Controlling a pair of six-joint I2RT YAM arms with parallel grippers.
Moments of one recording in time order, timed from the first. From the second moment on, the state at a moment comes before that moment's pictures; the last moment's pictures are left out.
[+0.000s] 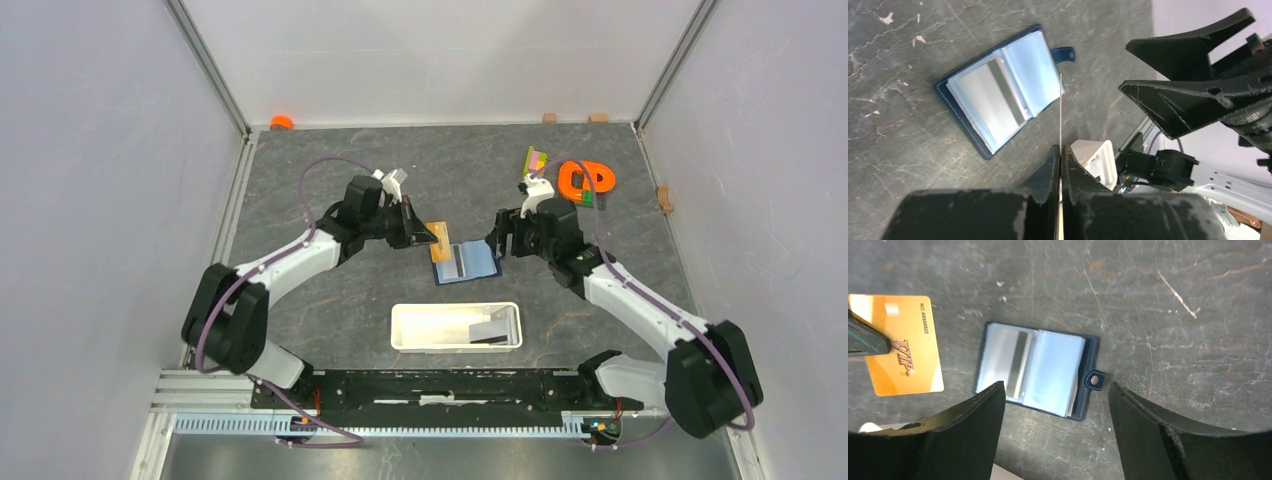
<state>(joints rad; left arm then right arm) -0.51 1.45 0.88 0.03 0.51 -0.73 0.43 1.15 0.67 -0.02 -0.10 0.28</state>
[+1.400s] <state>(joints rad) -0.56 1.94 1.19 -0.12 0.59 -0.72 0.53 1.55 0.76 -0.07 0.30 0.23</state>
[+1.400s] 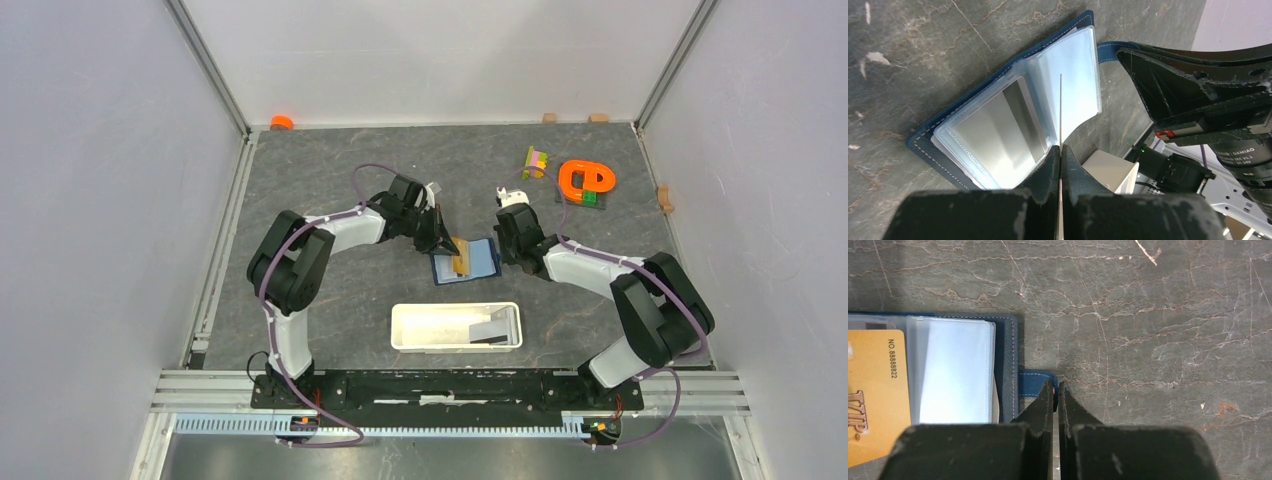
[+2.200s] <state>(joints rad) -0.56 1.97 1.13 -0.06 0.63 -0.81 0.53 1.56 0.76 -0.10 0.33 0.24</state>
